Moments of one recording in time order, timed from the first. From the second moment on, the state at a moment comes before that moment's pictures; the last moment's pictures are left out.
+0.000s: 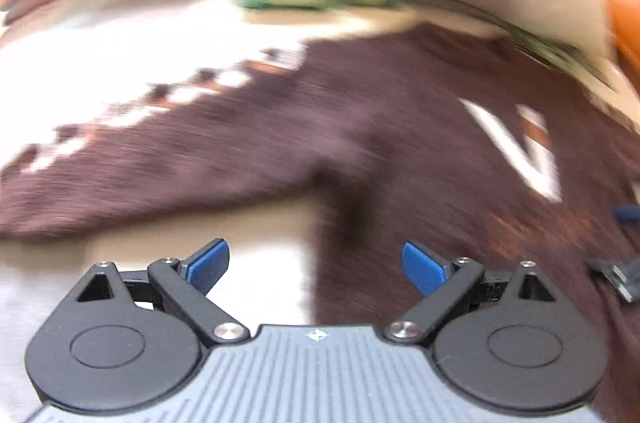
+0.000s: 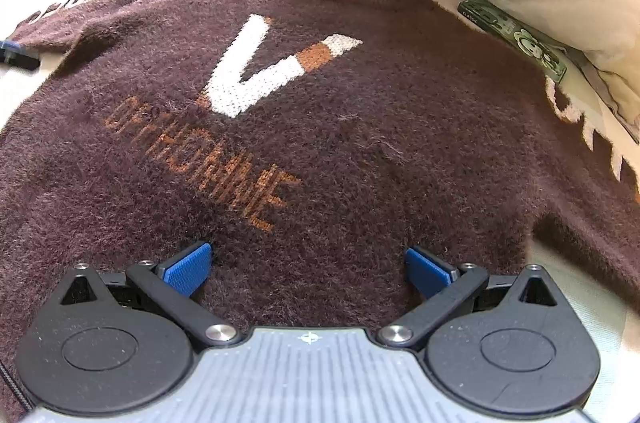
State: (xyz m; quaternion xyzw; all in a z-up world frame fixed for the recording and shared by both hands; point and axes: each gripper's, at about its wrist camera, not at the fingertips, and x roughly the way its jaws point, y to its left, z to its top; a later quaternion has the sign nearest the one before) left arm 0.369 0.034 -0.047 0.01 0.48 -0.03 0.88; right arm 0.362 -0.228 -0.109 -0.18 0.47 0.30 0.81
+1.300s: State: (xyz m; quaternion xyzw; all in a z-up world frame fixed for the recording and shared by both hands) left arm 0.430 0.240 -0.095 -0.07 0.49 0.05 0.87; right arm 0.384 -0.104 -0.052 -0.15 0.53 0.19 0.82
